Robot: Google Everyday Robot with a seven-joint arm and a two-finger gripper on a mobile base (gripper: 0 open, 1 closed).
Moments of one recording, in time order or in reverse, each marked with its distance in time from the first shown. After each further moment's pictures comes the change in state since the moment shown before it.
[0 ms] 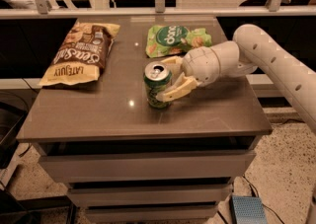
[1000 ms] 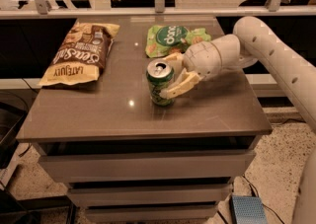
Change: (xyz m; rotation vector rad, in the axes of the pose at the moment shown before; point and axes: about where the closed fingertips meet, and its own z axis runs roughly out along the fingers) arm -0.005 -0.007 -0.006 -0.039 0.023 0.007
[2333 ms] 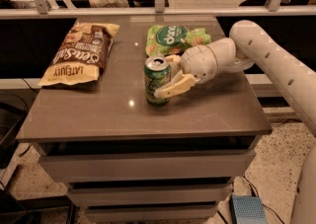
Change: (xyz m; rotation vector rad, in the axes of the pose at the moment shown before) arm 0.012 -0.004 0.005 0.010 0.008 0.063
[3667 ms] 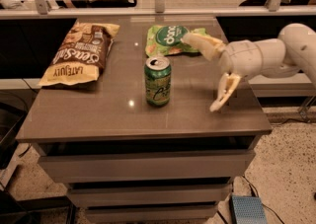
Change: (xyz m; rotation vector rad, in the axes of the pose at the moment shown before) arm -0.039 0.039 -0.073 0.173 -0.080 -0.206
